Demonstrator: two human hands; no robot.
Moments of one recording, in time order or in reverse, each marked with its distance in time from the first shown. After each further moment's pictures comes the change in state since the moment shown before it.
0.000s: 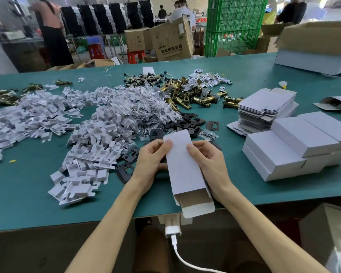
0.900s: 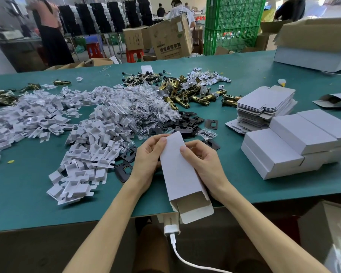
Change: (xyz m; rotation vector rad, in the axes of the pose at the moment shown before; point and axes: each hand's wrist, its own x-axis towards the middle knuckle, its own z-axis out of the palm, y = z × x) left_hand -0.001 -0.001 0.000 -0.005 0.022 0.036; right_hand -0.003 -0.002 0.002 -0.095 -0.123 -0.034
